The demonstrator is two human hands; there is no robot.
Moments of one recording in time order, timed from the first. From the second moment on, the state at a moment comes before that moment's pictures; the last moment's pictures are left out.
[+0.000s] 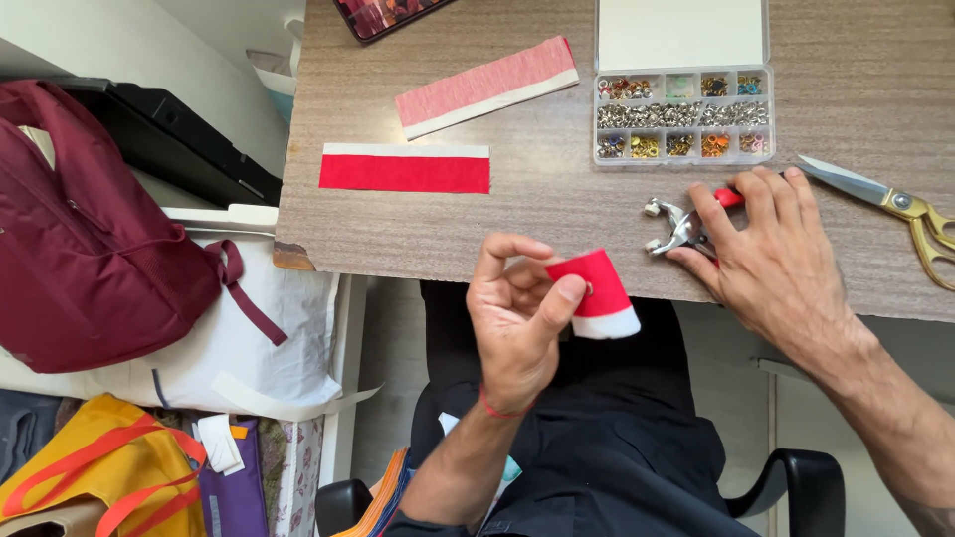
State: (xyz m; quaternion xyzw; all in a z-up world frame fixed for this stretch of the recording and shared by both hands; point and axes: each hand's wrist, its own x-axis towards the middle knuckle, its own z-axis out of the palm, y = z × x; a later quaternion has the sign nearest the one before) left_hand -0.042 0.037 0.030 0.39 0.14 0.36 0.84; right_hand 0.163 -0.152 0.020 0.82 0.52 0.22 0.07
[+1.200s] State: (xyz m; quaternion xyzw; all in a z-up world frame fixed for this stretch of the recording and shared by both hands) left_hand -0.122 0.186 0.019 0.76 0.29 0.30 0.50; right_hand 0.141 -0.062 0.044 0.86 0.39 -0.13 -0.31
